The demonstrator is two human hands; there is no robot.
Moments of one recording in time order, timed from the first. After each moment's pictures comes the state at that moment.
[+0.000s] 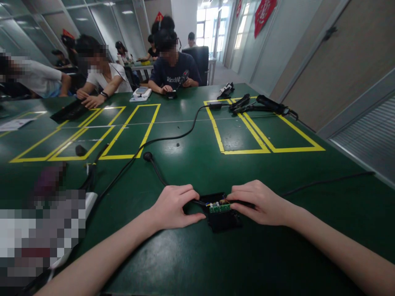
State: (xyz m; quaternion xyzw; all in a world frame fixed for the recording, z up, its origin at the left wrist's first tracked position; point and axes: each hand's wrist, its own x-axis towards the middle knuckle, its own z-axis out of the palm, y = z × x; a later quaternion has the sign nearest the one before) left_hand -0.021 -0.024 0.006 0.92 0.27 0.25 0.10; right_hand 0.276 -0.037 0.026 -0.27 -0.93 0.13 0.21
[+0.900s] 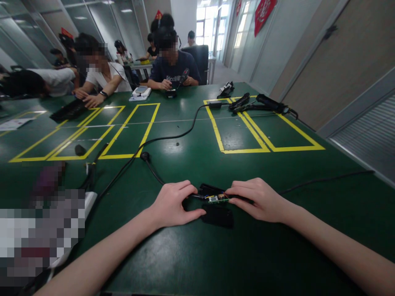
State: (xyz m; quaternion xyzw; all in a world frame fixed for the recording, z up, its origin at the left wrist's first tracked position) left_hand -0.021 -0.023 0.009 0.91 0.32 0.24 0.12; right_hand 0.275 -0.035 0.022 -0.28 -0.92 0.11 0.24
